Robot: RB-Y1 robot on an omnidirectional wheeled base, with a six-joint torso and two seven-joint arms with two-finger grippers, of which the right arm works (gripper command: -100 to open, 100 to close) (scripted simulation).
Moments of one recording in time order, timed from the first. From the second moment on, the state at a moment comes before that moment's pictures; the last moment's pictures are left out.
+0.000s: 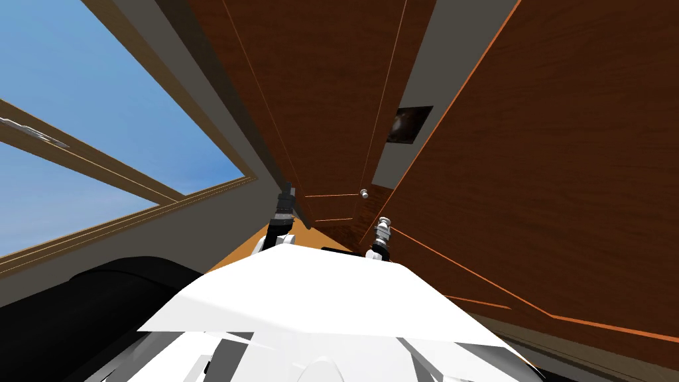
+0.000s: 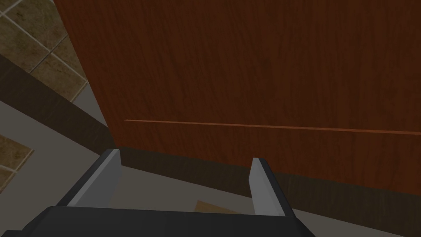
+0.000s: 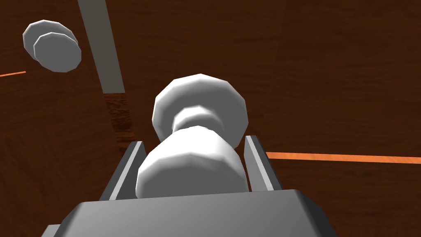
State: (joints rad) arm 0.05 -0.09 0.19 -0.86 -0.80 -0.92 -1.05
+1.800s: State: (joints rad) arm -0.03 -0.09 -0.06 -0.76 -0.88 -0.96 -1.03
